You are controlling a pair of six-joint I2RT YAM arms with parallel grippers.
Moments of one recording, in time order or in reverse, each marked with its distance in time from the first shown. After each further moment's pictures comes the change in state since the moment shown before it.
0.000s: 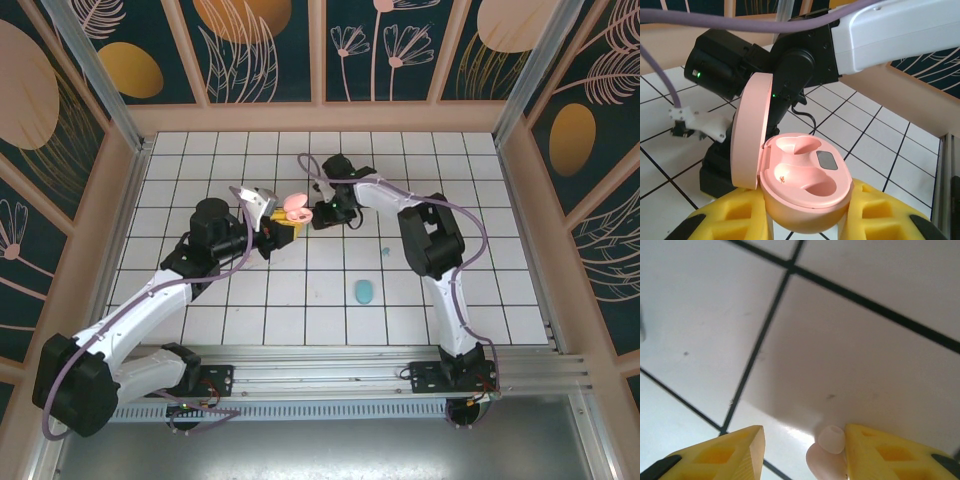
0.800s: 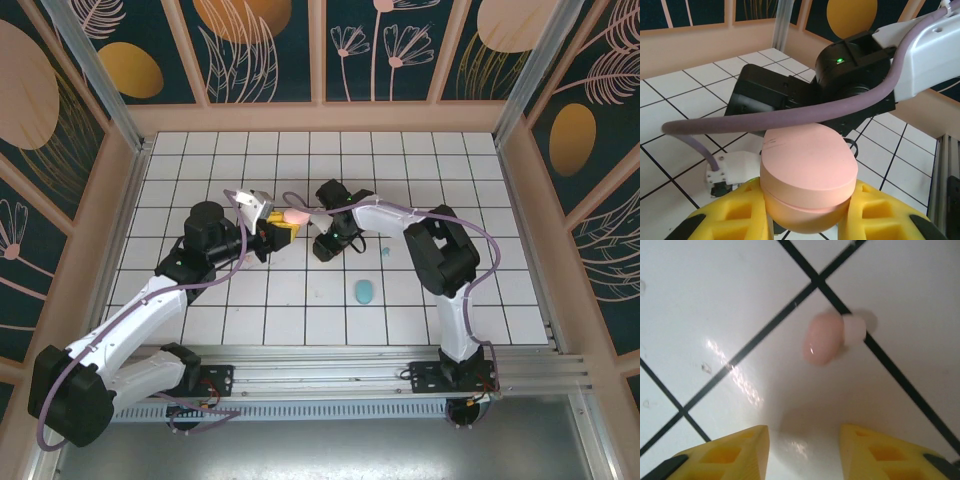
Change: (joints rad) left arm 0.000 -0.056 -0.014 -0.026 -0.003 -0.001; right arm 0.088 -0.211 -0.326 0.043 0.058 -0.269
